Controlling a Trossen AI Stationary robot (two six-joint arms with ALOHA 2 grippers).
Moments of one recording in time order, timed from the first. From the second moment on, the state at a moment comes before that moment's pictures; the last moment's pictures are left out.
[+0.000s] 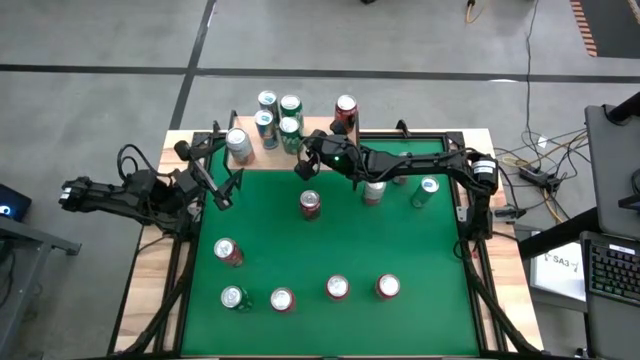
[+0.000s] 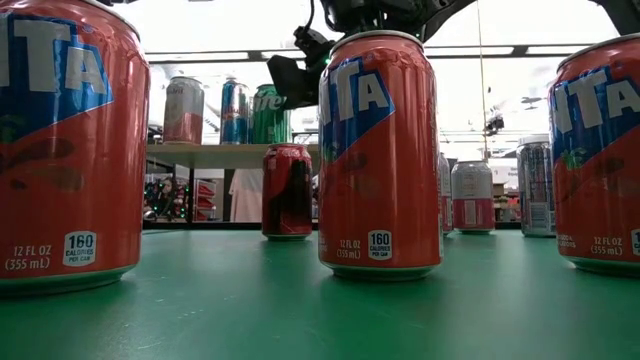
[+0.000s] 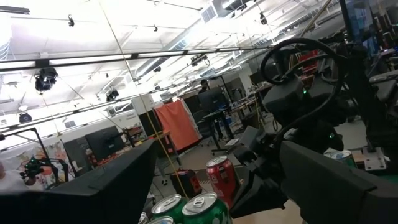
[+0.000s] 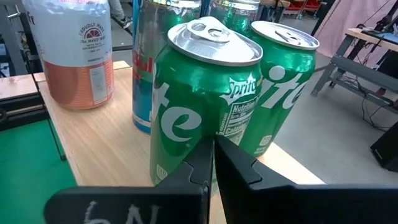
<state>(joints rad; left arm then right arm) -0.16 0.45 0.46 0.40 -0.67 0.66 -0.23 1.90 1.45 0.18 0.47 -0.04</state>
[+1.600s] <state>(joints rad) -0.16 0.45 0.46 0.40 -0.67 0.67 -0.20 1.91 1.45 0.22 0.47 -0.04</state>
